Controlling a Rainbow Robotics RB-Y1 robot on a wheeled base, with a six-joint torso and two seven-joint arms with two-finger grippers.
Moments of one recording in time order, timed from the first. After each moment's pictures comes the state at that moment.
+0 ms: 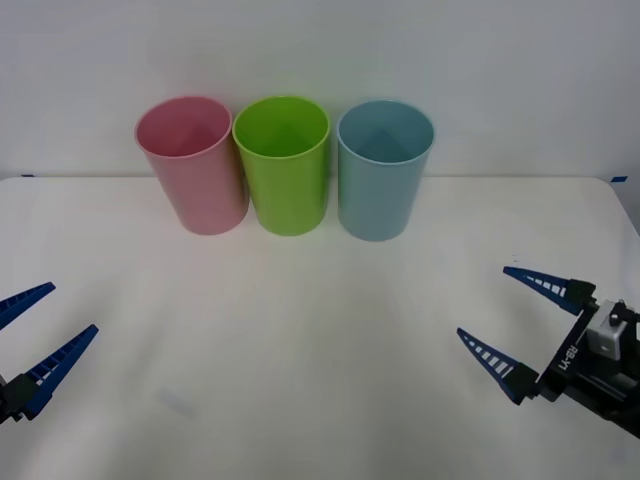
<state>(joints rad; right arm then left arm) 0.33 -0.41 -0.24 -1.84 1.17 -1.01 0.19 0.35 0.40 0.52 -1.66 -0.96 -1.22 0.00</state>
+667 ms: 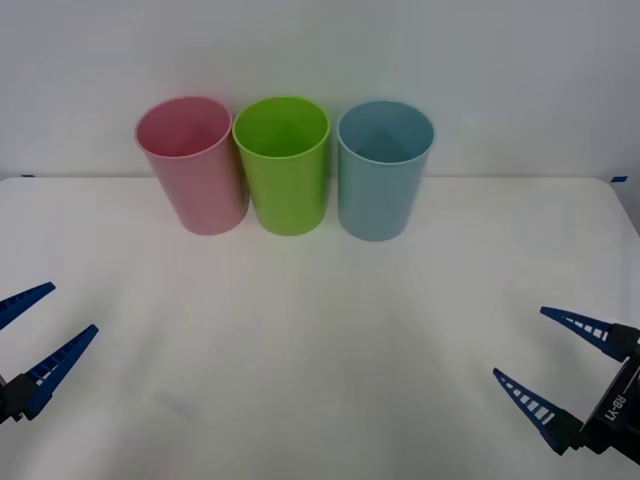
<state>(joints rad) 0.47 -0.41 -0.33 -1.84 1.12 -1.07 0.23 0.35 0.40 0.52 -1.66 -0.96 -1.22 0.00</state>
